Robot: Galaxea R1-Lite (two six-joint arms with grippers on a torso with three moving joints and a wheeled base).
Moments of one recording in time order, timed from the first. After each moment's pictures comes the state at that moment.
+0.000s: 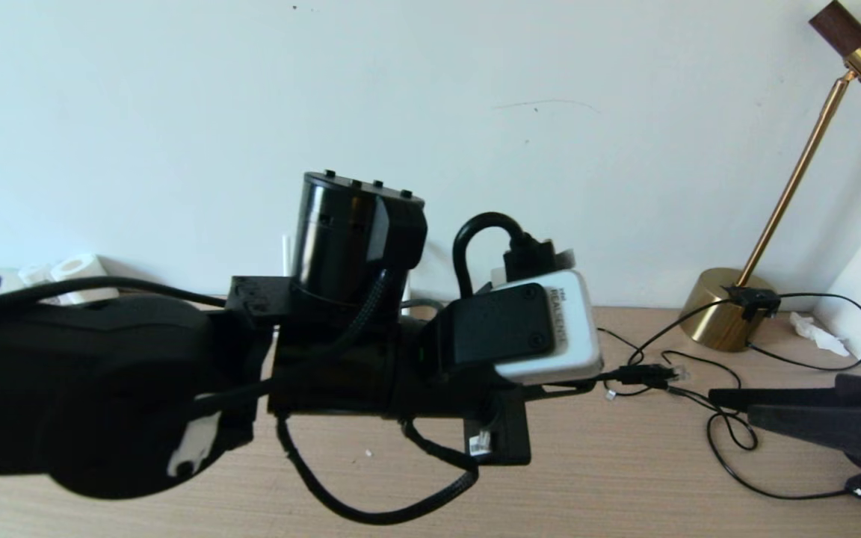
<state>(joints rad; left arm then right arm) -0.89 1.74 -1.19 -0.26 -0.39 0.79 0.14 1.12 -0.57 -0.30 1.02 0.40</state>
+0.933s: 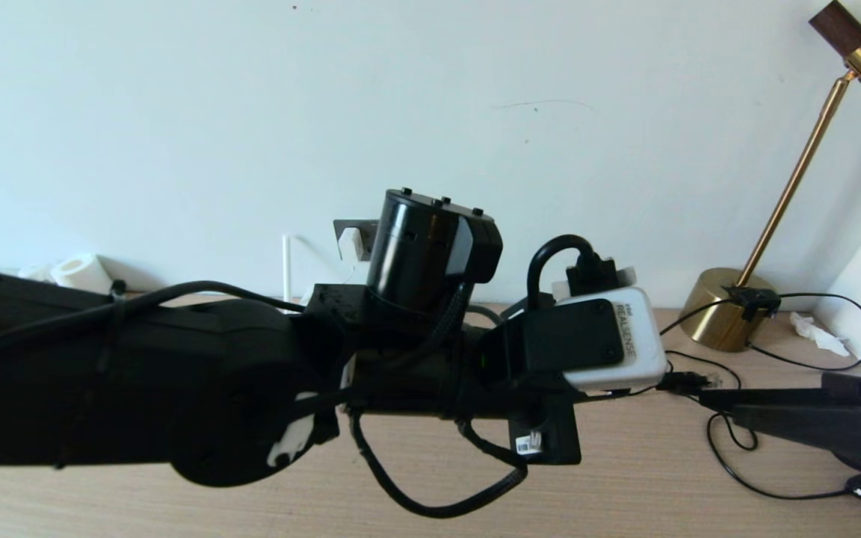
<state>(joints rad) -0.93 1.84 -1.28 -0.26 -0.36 0.79 0.17 1.15 -0.57 -0.34 1.02 0.40</state>
